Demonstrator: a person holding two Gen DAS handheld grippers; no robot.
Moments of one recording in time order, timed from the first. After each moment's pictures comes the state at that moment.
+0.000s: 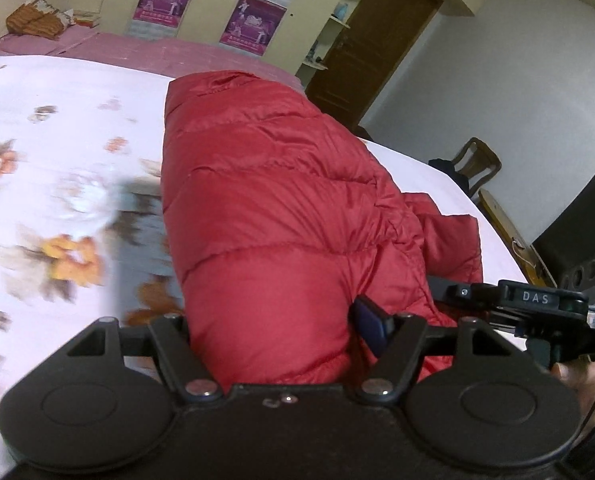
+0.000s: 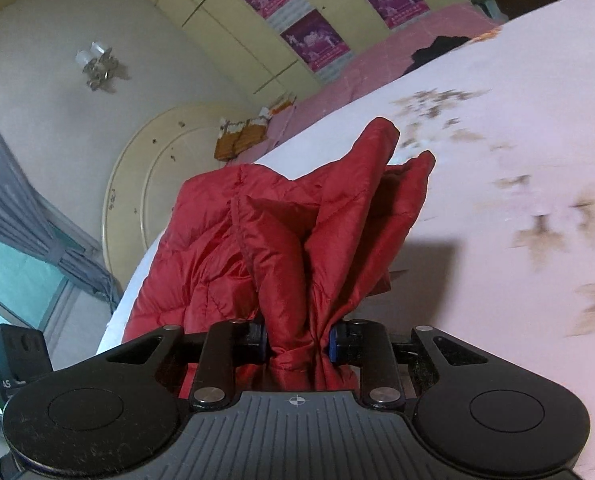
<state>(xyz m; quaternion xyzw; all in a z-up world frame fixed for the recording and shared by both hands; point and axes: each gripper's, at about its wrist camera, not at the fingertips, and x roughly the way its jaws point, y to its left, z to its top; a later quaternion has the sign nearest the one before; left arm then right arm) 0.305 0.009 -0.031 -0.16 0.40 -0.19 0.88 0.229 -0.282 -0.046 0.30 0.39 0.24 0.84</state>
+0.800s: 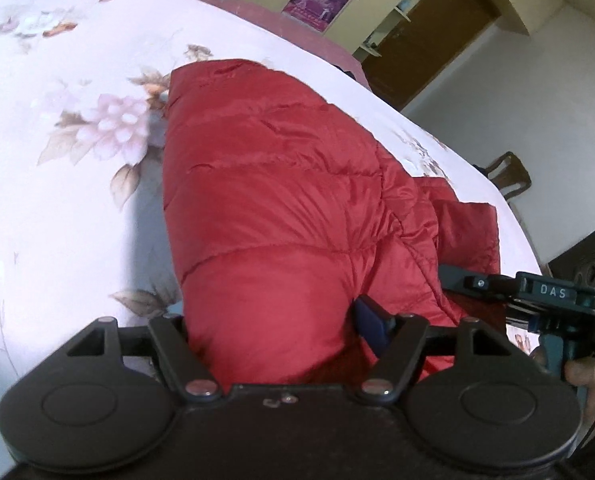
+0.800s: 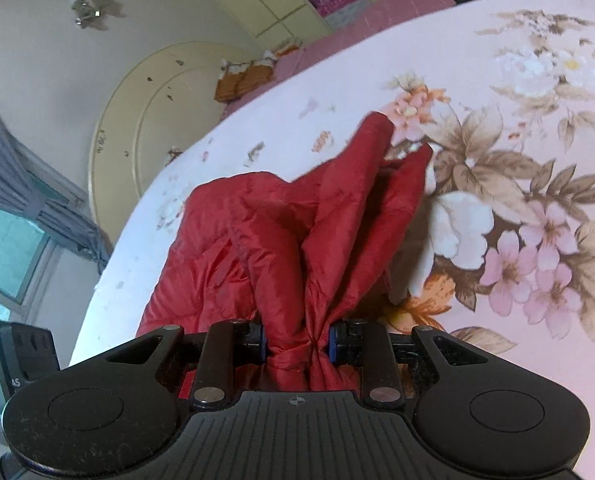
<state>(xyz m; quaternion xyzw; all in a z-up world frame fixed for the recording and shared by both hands) 0.309 0.188 -0.095 -0.22 0.46 -0.16 0.85 0.270 -0.098 -0.095 0.27 0.46 0.23 0.81</state>
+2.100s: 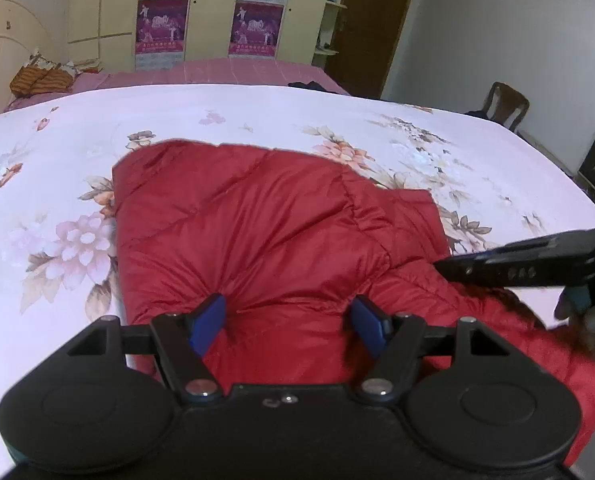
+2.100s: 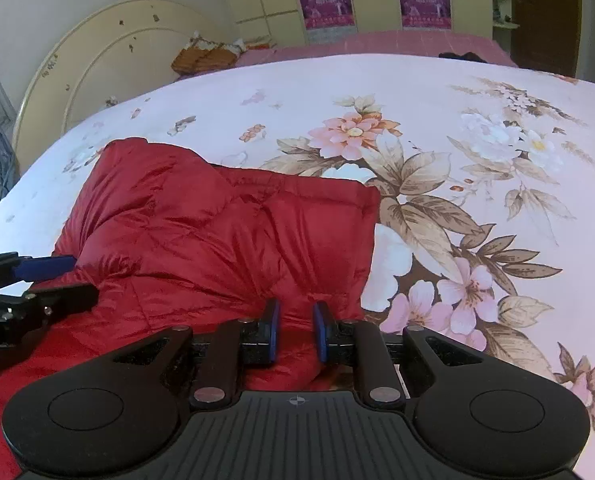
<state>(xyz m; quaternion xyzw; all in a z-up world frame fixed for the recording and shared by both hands) 0.314 0.138 -0.069 -0.02 0.39 -0.17 0.90 0.266 -0.087 -0.098 0.07 0.44 0.16 0.88</state>
